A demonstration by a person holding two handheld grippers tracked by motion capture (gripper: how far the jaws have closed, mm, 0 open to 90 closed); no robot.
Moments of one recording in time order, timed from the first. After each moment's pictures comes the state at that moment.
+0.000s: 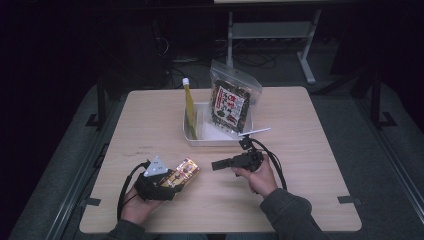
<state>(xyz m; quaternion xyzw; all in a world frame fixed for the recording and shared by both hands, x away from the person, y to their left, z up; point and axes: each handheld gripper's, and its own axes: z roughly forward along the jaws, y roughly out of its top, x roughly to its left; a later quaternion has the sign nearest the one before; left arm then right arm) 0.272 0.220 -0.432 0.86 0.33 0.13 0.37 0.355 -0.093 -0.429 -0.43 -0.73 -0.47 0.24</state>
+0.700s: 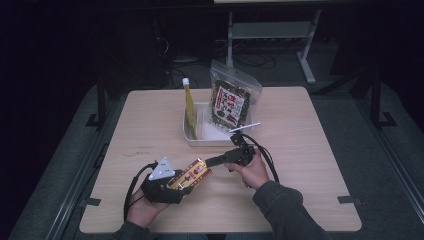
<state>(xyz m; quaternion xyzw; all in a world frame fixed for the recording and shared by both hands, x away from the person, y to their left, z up) 0.262 0.199 -0.418 0.86 0.29 0.12 0.41 0.373 -0.073 -0.431 -0.43 -0.75 -0.44 0.26</state>
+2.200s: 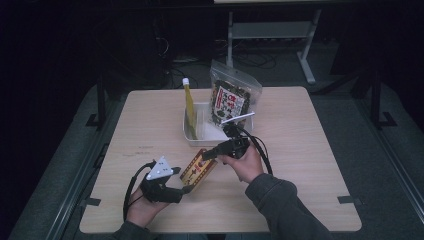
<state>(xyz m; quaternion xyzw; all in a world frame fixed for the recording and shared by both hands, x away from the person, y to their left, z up) 0.263 0.204 -0.418 0.85 0.30 0.13 0.42 0.374 -0.054 -0.389 -0.47 -0.76 -0.39 0.22</state>
